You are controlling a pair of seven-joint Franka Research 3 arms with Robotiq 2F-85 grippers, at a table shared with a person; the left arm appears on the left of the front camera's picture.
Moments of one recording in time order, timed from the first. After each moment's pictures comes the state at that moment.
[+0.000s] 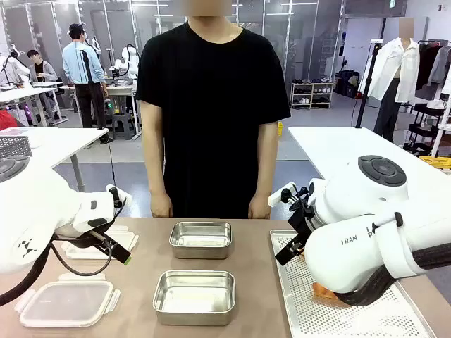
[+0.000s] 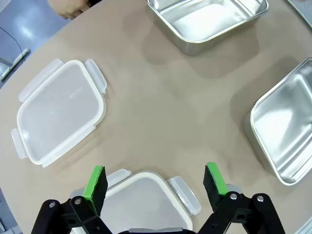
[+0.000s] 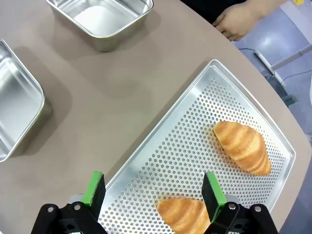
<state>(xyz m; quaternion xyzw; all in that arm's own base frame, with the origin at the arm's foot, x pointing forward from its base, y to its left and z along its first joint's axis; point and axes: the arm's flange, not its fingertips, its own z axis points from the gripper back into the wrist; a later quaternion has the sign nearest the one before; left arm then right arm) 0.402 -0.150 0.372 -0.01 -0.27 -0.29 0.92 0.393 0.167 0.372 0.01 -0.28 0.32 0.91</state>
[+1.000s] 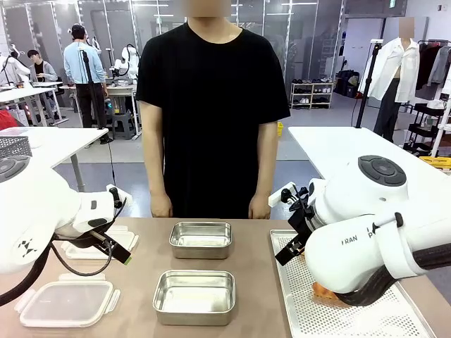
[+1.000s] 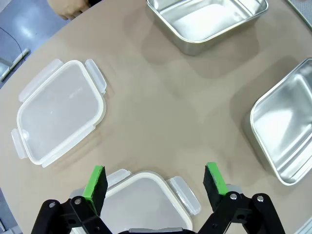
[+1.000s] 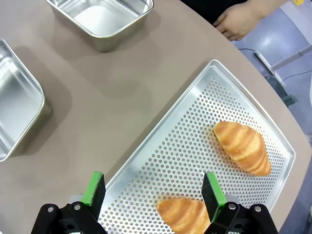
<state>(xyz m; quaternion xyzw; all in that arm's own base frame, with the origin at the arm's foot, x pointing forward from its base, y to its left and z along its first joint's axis) 0.402 -0.150 0.372 -0.01 -0.27 -0.29 0.92 0.393 0.167 0.372 0.01 -0.28 0.32 0.90</state>
